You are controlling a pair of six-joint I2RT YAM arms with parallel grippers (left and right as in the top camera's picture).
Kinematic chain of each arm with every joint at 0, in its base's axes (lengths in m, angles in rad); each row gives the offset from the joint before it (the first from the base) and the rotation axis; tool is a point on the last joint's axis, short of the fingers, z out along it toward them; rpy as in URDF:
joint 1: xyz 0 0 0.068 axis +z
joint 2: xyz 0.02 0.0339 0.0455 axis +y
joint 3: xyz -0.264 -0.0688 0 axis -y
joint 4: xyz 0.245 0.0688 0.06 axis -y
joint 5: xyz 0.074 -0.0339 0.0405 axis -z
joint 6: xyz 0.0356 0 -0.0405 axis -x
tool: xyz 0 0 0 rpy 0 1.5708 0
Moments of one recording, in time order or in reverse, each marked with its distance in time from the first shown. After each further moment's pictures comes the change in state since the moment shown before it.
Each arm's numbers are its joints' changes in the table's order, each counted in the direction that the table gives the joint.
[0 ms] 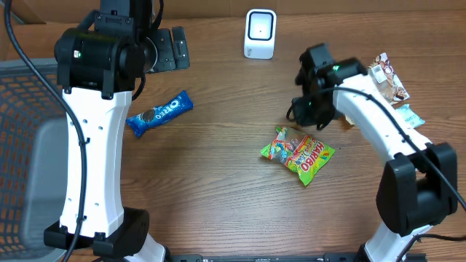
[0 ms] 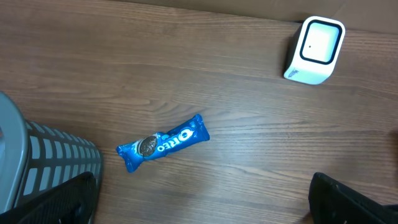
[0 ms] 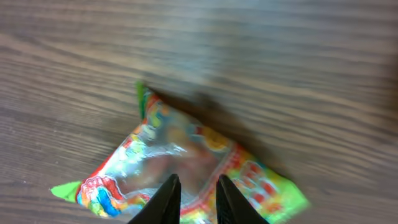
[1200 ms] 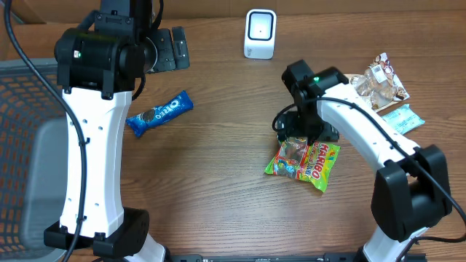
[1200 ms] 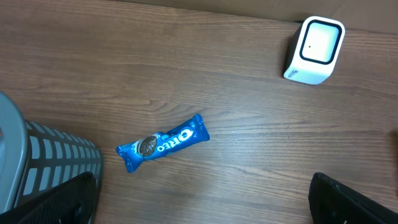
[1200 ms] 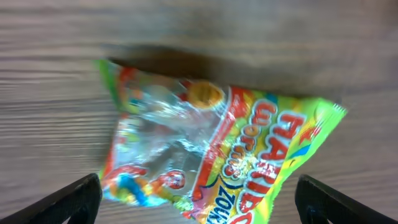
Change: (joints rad) left arm 0.000 0.000 0.000 0.000 0.000 0.000; right arm 0.091 -0.012 -0.028 -0.162 0.120 -0.333
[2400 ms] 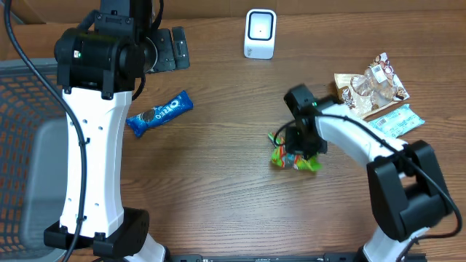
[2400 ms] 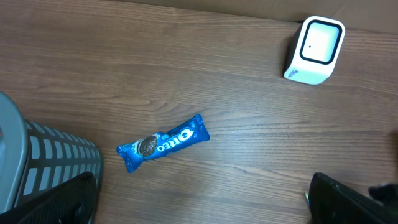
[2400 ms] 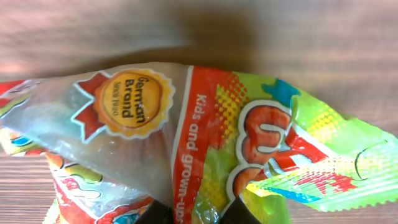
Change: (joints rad) left arm 0.000 0.000 0.000 0.000 0.000 0.000; right arm -0.001 0.005 -0.191 0.303 -0.041 0.003
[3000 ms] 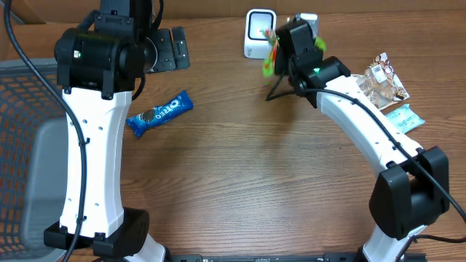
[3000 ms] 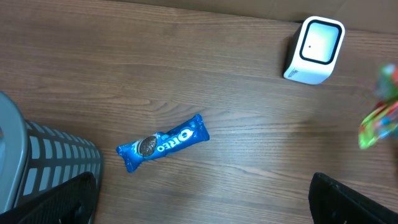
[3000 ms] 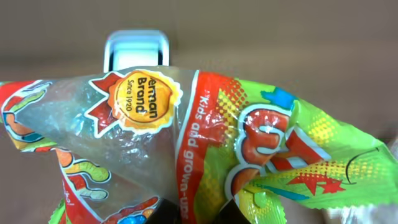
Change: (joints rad) left arm 0.000 0.000 0.000 0.000 0.000 0.000; right arm 0.012 0.008 0.363 0.394 0.408 0.087
